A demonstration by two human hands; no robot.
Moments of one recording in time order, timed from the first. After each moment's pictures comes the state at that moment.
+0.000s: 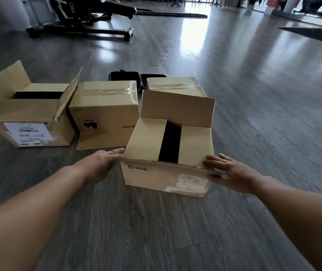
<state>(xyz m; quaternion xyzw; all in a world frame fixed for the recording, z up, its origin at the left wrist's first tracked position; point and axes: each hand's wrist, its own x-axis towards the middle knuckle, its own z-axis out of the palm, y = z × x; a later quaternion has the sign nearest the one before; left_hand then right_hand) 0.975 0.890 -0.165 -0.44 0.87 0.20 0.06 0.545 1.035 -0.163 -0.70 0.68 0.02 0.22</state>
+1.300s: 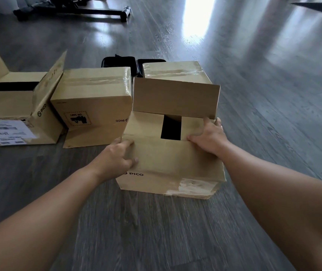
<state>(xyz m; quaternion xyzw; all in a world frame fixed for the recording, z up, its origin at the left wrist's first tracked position) 0.890 0.871 -0.184 -0.52 0.80 0.28 -0.09 0.573 0.884 -0.181 -0.48 0.83 -0.17 0.22</state>
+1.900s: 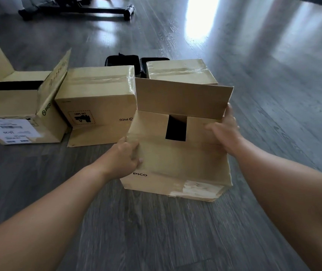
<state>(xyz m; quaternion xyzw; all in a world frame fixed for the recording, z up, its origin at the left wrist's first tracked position) 0.884 0.874 -0.179 -0.52 0.81 0.25 -0.05 0.548 0.880 -0.182 -0.38 0.77 -0.43 0.27</state>
